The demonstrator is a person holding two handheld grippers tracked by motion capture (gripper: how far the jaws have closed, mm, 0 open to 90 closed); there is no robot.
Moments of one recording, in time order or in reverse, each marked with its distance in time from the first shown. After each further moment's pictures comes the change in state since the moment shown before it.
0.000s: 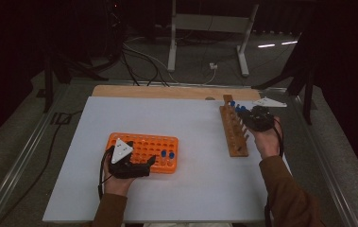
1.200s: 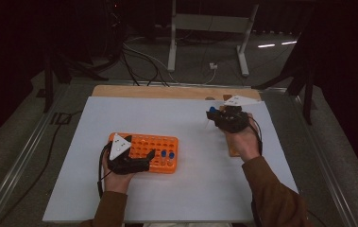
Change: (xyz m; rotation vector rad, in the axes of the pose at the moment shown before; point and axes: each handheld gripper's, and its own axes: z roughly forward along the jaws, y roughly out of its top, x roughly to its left) left arm 0.001 0.016 -0.002 -0.057 0.022 0.004; right arm 0.093 0.032 -0.001 -0.024 0.269 -0.120
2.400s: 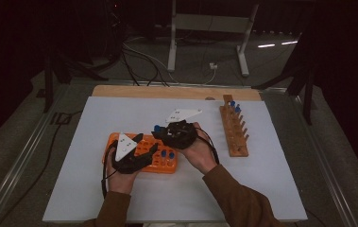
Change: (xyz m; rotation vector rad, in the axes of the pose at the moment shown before) left arm -0.016 0.011 0.000 -0.039 0.000 0.063; right arm 0.132 0.022 0.053 0.045 0.311 -0.149
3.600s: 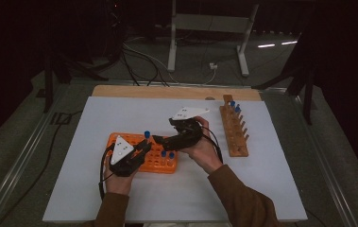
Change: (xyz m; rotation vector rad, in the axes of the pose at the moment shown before) left arm 0.006 -0.016 -0.002 0.003 -0.056 -0.017; right arm -0.015 -0.007 -0.014 -0.035 -0.049 0.062
